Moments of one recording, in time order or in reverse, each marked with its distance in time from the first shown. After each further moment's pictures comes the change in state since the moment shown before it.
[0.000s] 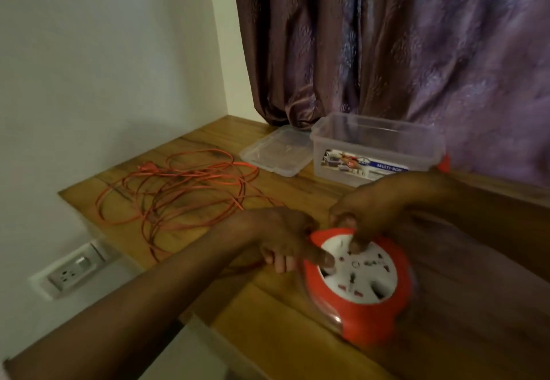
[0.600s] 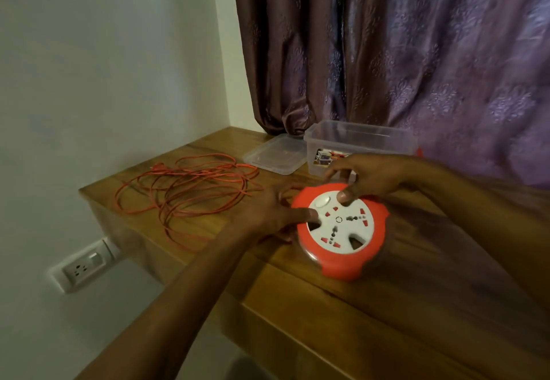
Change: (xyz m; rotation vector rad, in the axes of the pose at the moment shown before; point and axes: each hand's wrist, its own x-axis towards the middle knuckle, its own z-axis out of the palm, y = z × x) left_hand -0.032 -0.004 0.037 -0.749 0.458 0.307; right_hand -0.043 0.007 0.017 0.344 0.581 -0.097
